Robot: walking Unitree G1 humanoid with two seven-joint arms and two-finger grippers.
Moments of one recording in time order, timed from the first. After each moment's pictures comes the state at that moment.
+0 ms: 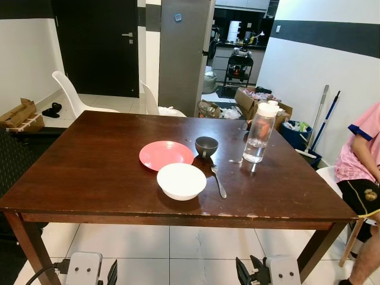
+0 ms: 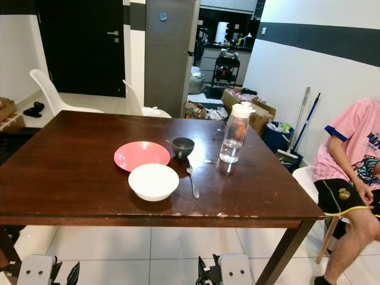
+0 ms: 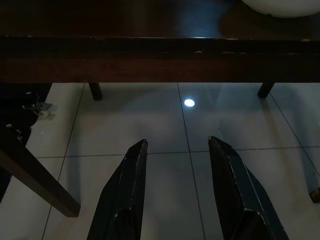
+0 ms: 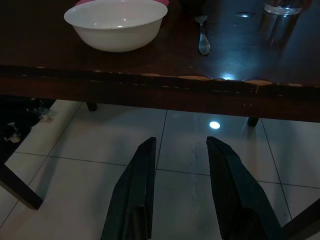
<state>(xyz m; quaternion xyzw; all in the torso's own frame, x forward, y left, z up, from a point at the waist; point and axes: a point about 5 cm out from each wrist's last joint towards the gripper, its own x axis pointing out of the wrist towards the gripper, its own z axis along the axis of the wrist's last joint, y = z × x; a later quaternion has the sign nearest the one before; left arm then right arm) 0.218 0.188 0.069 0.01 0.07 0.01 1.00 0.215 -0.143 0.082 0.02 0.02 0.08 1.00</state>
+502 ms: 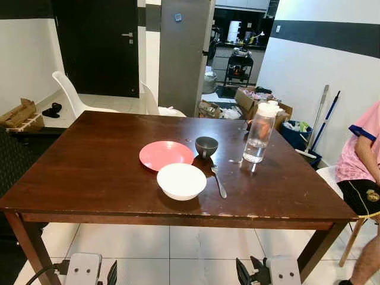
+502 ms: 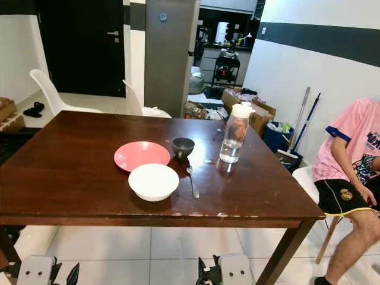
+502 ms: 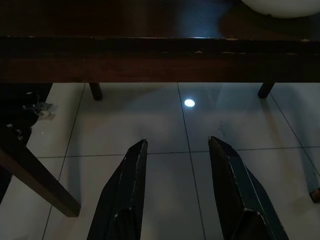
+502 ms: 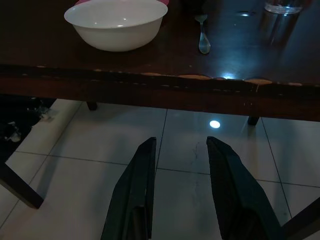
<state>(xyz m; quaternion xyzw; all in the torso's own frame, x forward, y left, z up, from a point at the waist) 0.217 0.188 0.069 0.01 0.07 0.01 1.00 0.214 -0.143 0.083 0.02 0.02 0.08 1.00</state>
